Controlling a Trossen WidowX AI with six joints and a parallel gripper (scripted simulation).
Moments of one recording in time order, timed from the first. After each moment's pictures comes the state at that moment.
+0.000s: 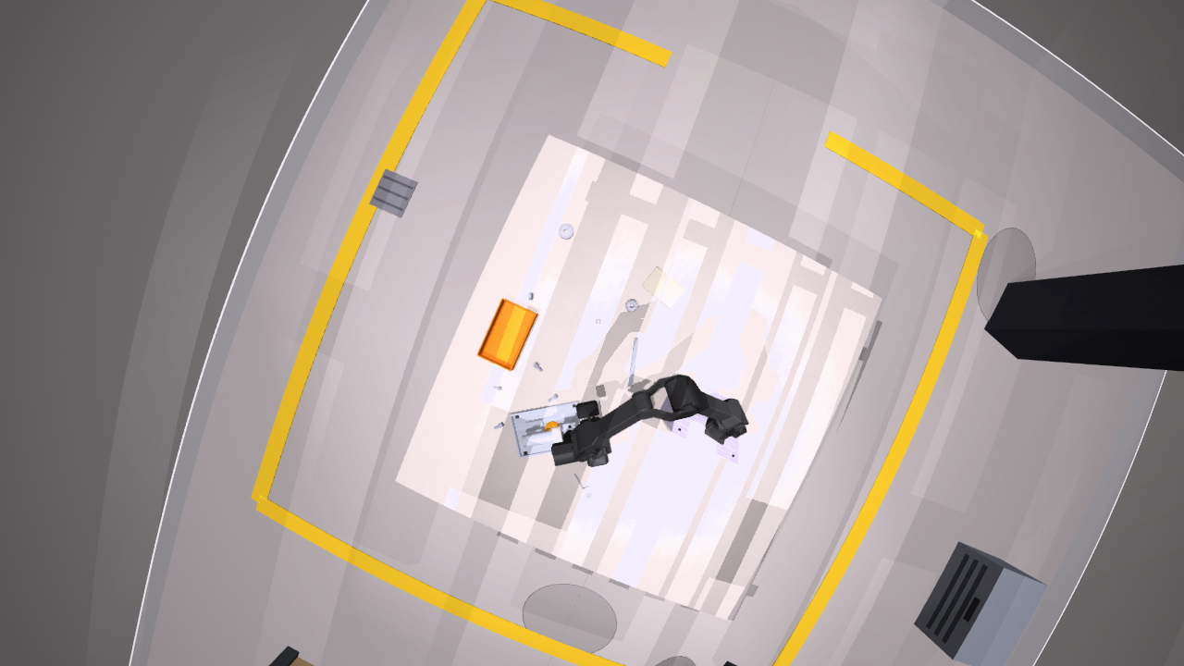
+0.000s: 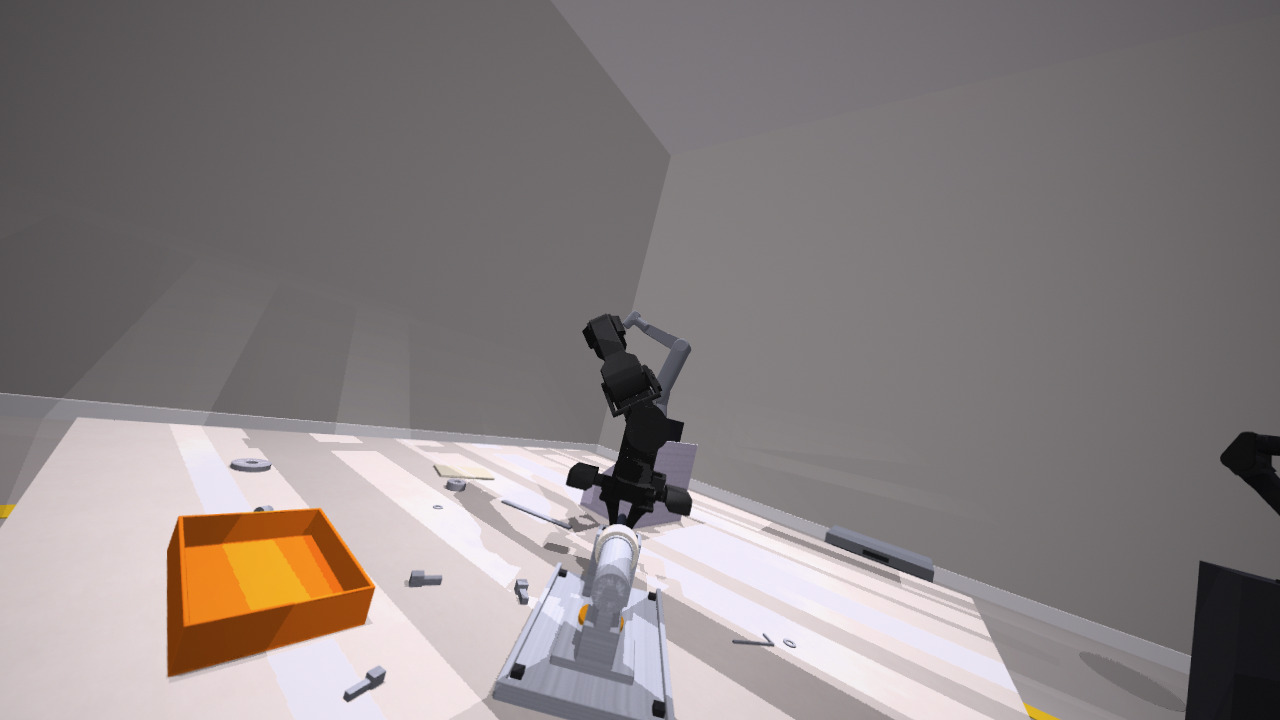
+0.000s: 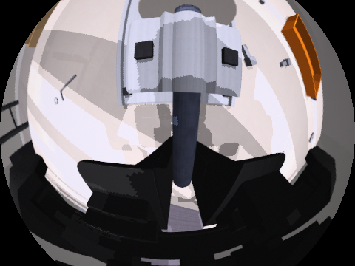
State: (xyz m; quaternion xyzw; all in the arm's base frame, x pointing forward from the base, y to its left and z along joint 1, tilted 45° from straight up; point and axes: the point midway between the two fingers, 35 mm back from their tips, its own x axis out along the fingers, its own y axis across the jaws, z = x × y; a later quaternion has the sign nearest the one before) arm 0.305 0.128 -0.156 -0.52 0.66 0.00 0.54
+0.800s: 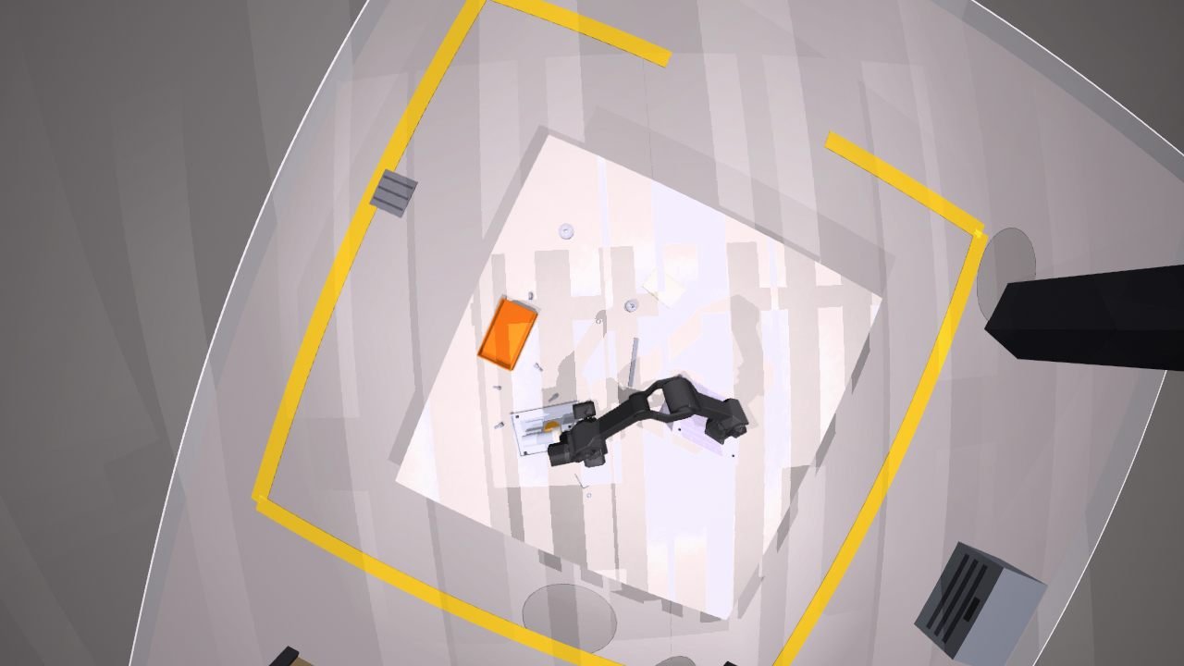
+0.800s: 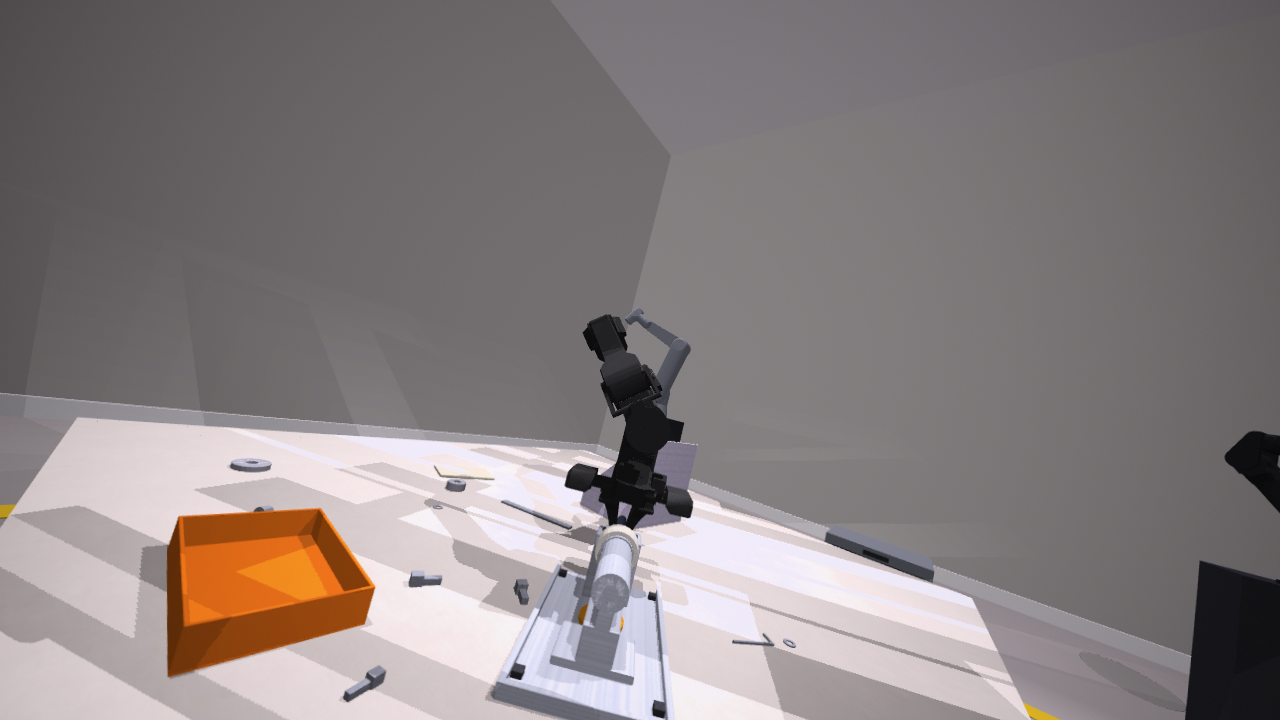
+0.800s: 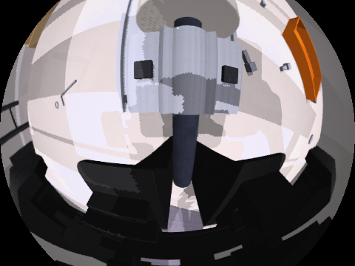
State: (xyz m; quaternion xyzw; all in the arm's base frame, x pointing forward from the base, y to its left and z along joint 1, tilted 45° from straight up) arm 0.312 0.134 -0.160 -0.52 0.66 0.00 0.54
